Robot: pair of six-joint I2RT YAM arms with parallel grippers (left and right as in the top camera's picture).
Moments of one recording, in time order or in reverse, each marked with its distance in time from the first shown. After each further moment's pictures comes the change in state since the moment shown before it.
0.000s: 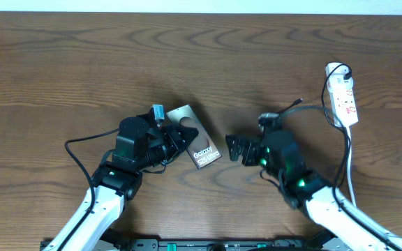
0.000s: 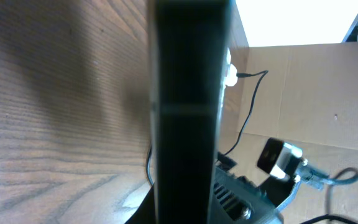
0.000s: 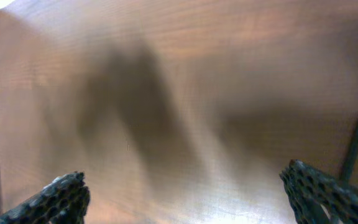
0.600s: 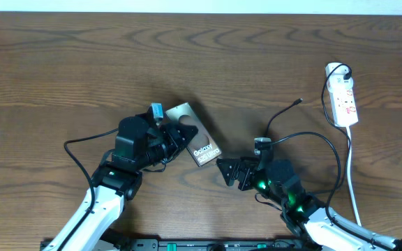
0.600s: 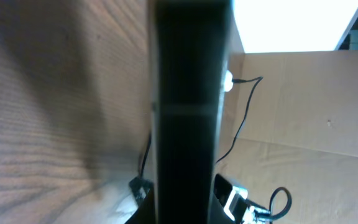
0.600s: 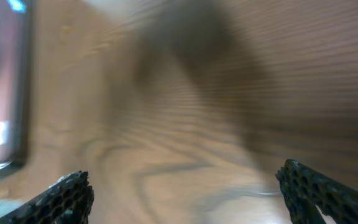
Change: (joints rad) left arm 0.000 0.000 0.000 0.026 -0.013 -0.033; right arm 0.117 0.000 -0.323 0.512 -0.153 0.212
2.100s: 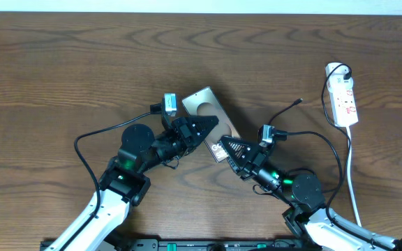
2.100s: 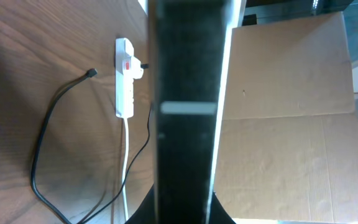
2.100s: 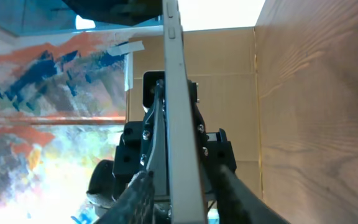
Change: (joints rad) left arm -0.129 -0.016 0.002 0.363 0.006 -0.182; right arm 0.000 0.000 -0.012 0.683 -0.135 0.865
